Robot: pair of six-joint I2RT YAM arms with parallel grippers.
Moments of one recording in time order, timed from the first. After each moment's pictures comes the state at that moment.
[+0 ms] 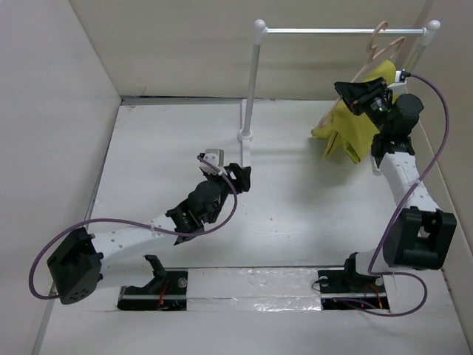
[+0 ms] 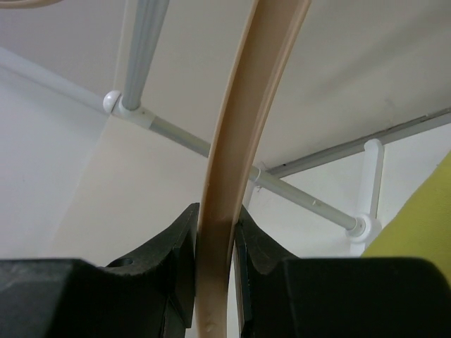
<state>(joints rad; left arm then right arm) -0.99 1.13 0.61 0.47 -0.61 -0.46 -0.13 1.39 1.15 0.46 -0.58 1.16</state>
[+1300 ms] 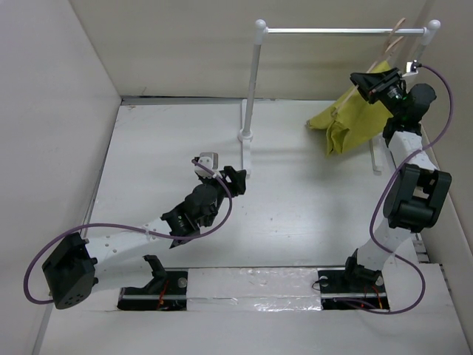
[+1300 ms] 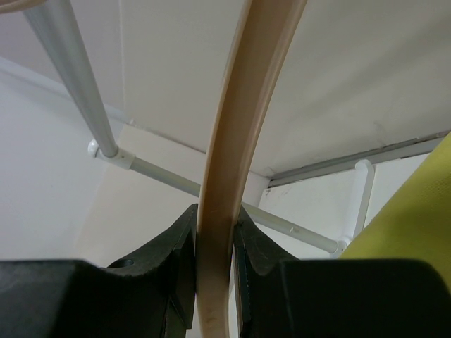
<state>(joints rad) -0.99 1.07 0.56 0.41 -0.63 -0.52 -0.31 1.79 1.40 0.70 -0.80 1.33</state>
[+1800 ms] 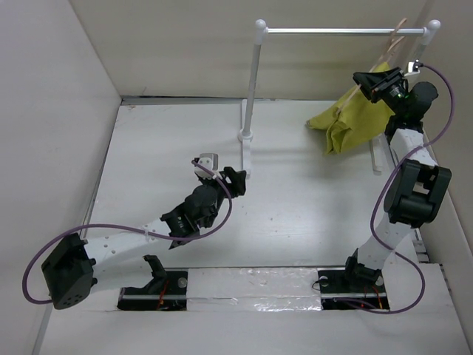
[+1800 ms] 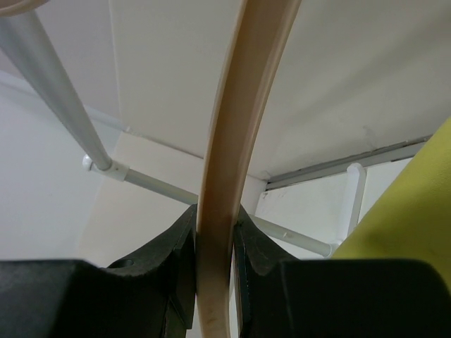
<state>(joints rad) -1.00 1.07 0.56 0.40 -0.64 -0.52 -0.33 1.85 1.47 0.66 -0.81 1.33</state>
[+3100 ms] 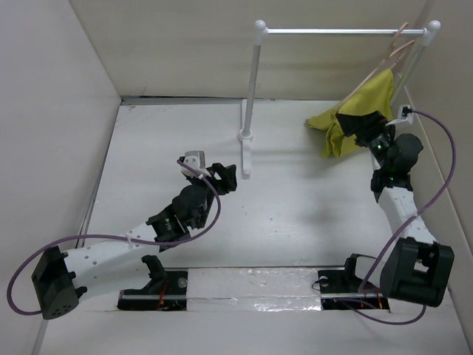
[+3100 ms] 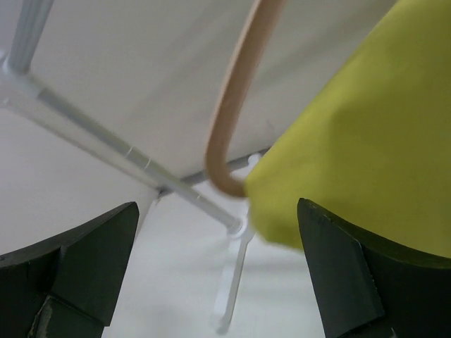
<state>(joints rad) -1.01 0.93 0.60 0.29 -0.74 -0.49 -0.27 1.23 0.81 0.59 -0.53 0.84</state>
